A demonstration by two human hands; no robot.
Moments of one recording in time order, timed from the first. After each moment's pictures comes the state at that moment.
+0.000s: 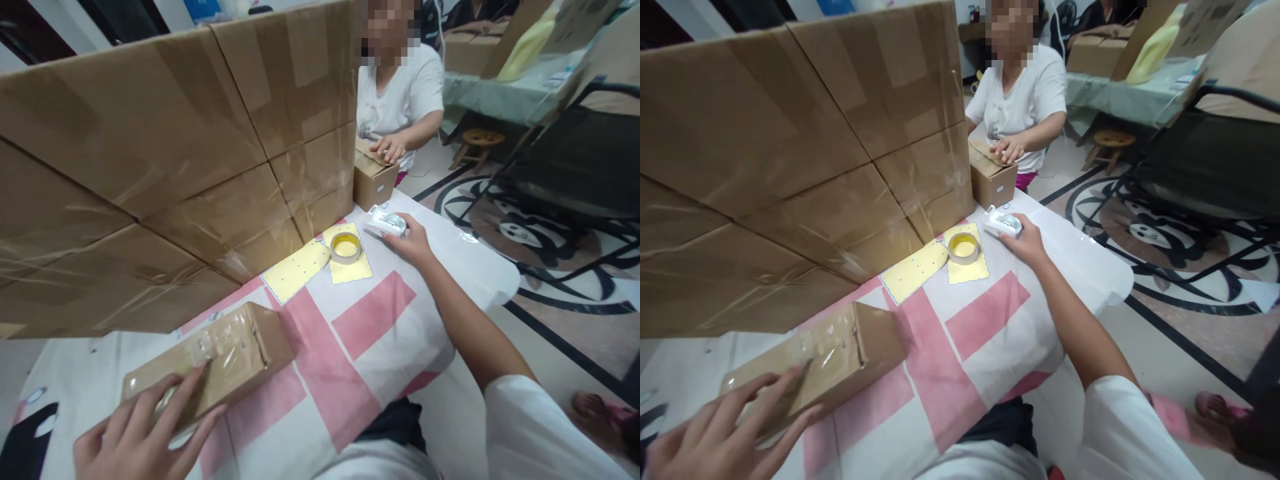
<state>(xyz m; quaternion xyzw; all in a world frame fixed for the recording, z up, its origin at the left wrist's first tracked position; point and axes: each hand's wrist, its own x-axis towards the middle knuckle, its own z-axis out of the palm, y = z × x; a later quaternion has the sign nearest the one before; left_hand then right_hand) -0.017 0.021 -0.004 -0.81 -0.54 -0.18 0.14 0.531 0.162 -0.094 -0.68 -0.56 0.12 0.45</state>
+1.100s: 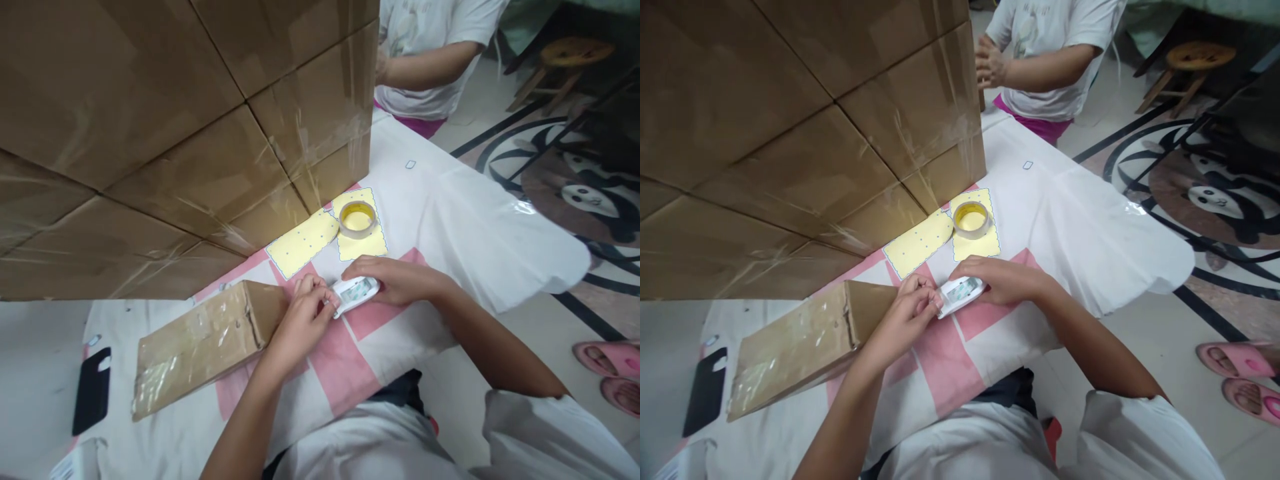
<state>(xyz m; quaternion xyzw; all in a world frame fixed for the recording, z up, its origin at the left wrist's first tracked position) 0.185 0.088 -0.036 -0.77 -0.47 -0.16 -0.41 0.437 0.107 -0.071 -0.29 -0.82 0.42 0.25</state>
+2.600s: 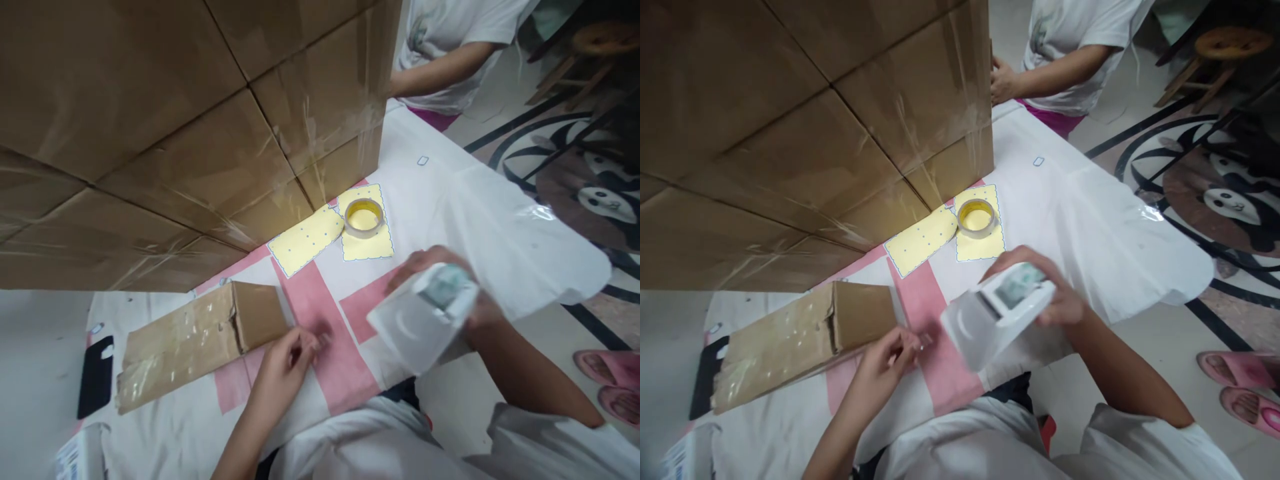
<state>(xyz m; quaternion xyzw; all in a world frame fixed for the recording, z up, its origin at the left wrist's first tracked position) 0.140 0.022 -0.031 -0.62 -0.59 -0.15 -0.49 0.461 0.072 -0.059 -0.19 -0.58 0.57 0.55</state>
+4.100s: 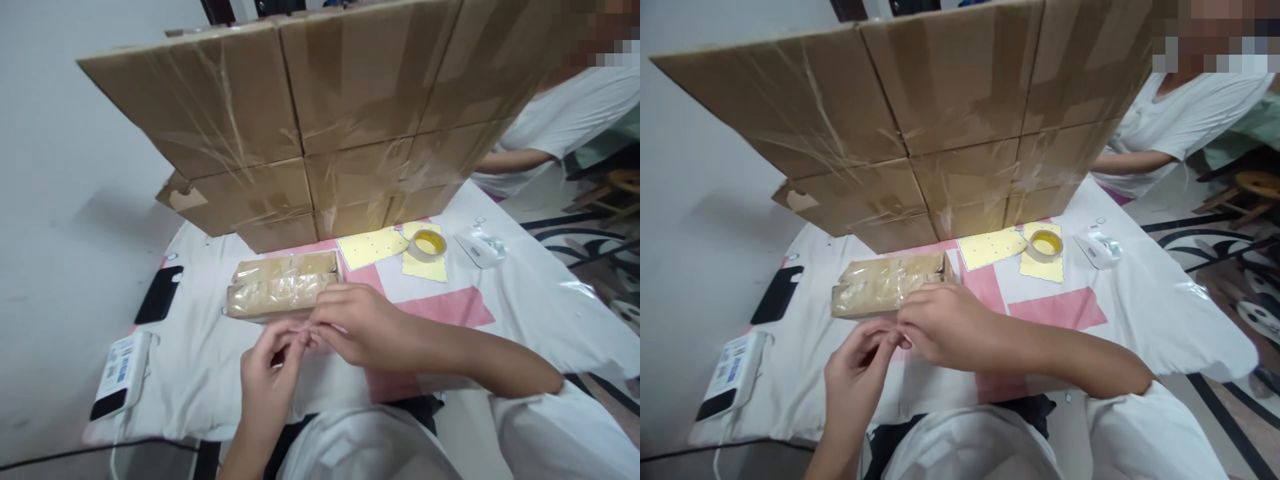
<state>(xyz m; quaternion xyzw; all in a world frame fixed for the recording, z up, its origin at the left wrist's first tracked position) 0.052 -0.045 0.015 -0.45 -0.67 -0.50 -0.31 0.221 0.057 0.062 -0.18 -0.89 0.30 0.27</state>
